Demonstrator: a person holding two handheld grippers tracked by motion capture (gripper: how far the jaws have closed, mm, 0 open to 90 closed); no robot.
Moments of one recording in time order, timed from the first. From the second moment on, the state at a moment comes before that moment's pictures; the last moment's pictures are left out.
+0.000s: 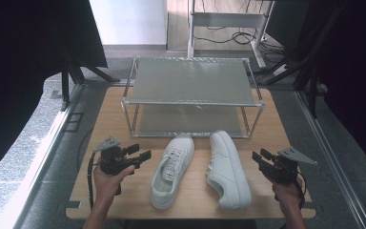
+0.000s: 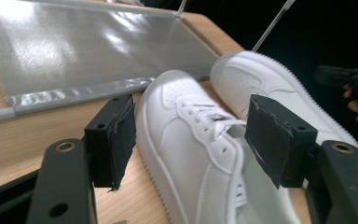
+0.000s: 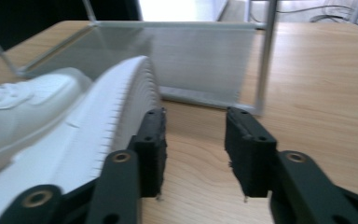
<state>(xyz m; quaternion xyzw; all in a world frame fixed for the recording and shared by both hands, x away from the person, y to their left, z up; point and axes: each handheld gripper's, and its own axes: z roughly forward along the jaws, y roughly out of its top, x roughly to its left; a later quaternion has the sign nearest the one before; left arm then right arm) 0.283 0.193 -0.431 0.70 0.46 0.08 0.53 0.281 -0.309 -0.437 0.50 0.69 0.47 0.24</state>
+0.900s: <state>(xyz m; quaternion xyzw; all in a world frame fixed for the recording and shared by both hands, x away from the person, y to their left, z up) 0.290 0.181 -0.444 0.74 0.46 0.04 0.49 0.268 -0.191 -0.442 0.33 0.83 0.41 0.17</state>
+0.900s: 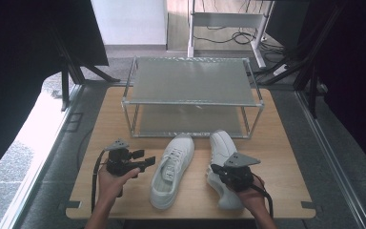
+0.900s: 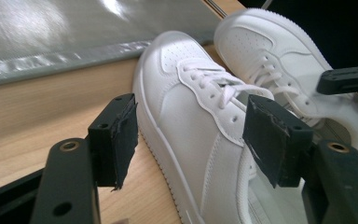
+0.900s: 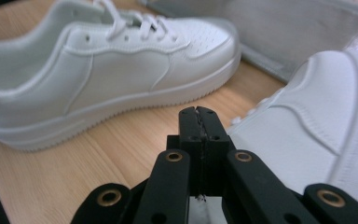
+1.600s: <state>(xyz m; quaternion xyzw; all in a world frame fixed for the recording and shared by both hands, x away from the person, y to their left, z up) 0.290 0.183 -0.443 0.74 0.46 0.03 0.49 0.269 -0.192 -0.446 0.34 0.84 0.37 0.18</state>
